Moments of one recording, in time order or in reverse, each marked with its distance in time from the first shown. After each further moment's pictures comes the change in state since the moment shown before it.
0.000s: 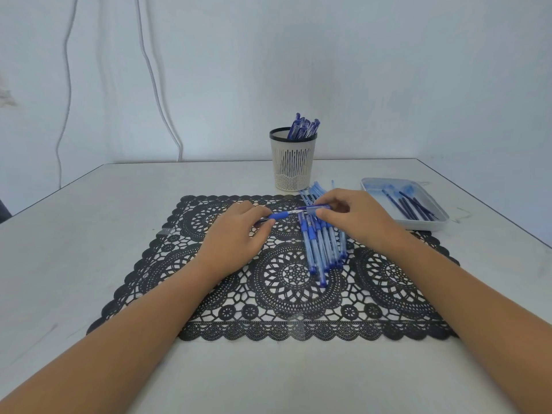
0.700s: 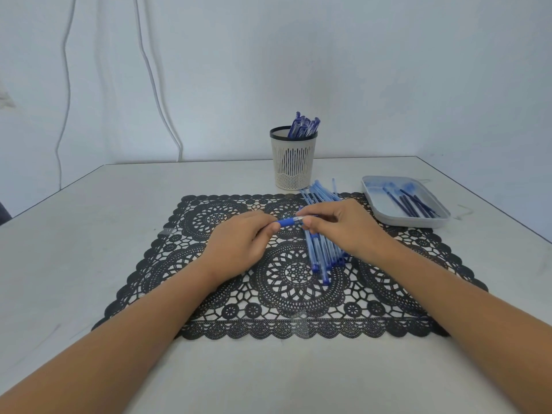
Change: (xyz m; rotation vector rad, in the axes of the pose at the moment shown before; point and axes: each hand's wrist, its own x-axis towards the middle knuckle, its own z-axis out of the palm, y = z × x) left_hand -0.003 0.006 -0.003 -0.022 -0.047 0.079; right_hand -0.007 -0.003 0.021 0.108 -0.064 -0.063
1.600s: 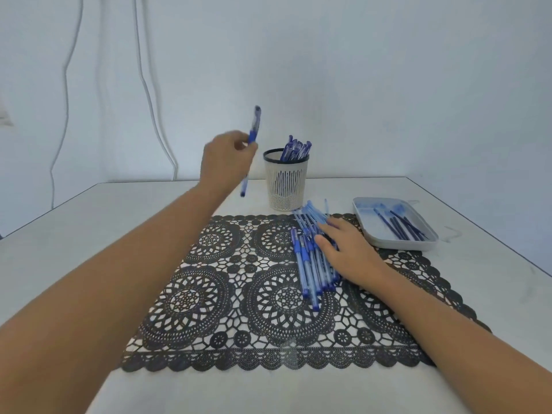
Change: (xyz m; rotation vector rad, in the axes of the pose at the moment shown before) left_hand 0.121 0.005 -0.059 -0.184 0.339 -0.420; right_hand 0.008 0.040 -0.007 -0.437 0.049 0.085
